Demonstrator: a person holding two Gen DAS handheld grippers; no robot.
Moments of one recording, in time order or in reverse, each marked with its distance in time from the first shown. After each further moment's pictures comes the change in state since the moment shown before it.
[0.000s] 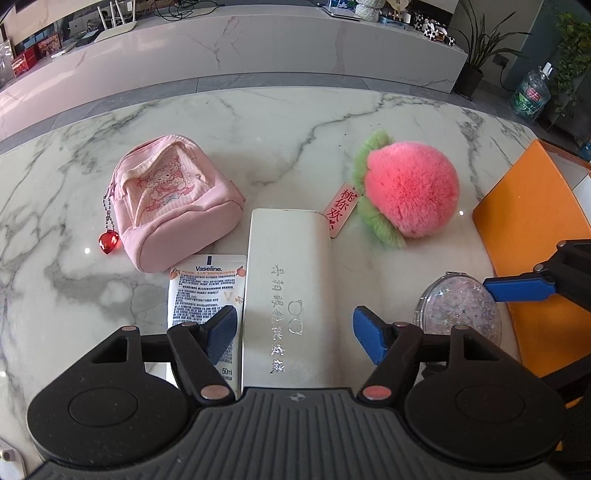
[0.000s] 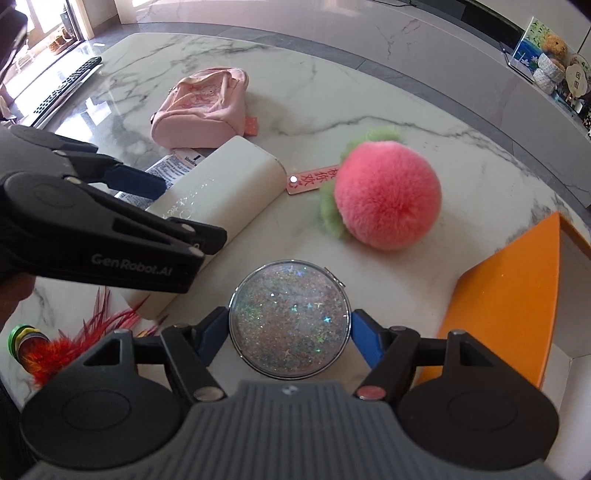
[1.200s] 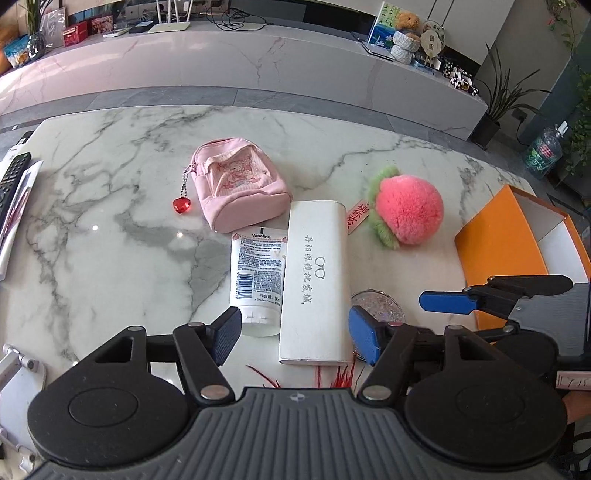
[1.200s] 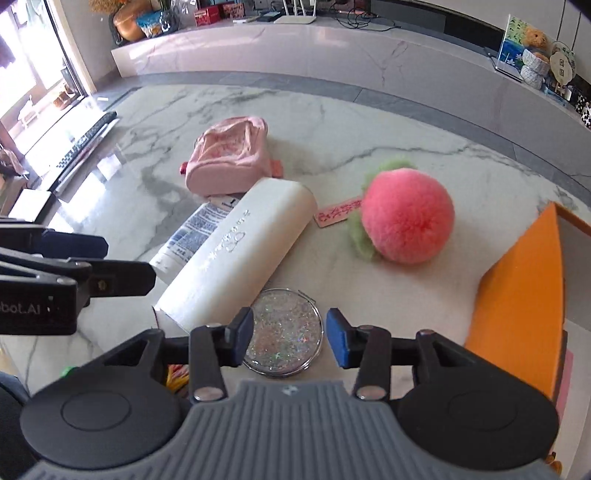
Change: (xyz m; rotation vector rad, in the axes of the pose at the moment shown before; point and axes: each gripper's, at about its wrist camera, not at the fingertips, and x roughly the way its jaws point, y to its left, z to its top) left arm -0.075 0.023 -0.038 -0.167 -0.081 -0.004; right arm -0.005 0.024 -0.001 0.102 -0.092 0.060
